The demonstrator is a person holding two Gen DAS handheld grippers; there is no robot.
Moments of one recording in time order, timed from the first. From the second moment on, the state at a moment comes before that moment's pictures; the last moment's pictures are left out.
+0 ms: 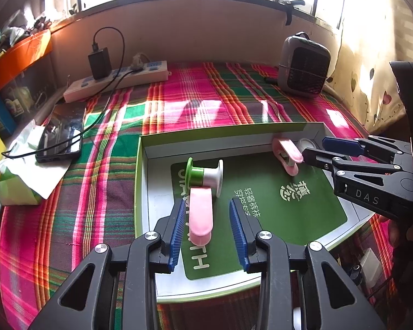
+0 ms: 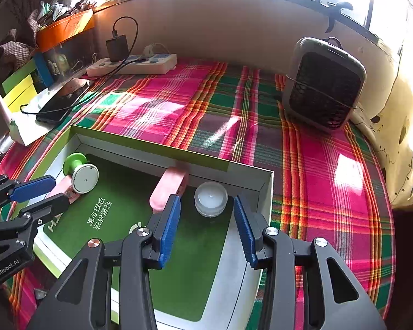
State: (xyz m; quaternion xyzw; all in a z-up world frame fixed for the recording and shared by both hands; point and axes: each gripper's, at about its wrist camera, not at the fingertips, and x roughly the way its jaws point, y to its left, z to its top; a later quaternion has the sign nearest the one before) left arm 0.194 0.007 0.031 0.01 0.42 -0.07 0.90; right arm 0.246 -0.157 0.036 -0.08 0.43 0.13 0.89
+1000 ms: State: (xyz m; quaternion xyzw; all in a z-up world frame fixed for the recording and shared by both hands) left arm 0.105 0.017 0.047 -0.04 0.40 -0.09 0.91; right arm 0.133 -0.200 0.050 -0.01 0.40 0.13 0.91
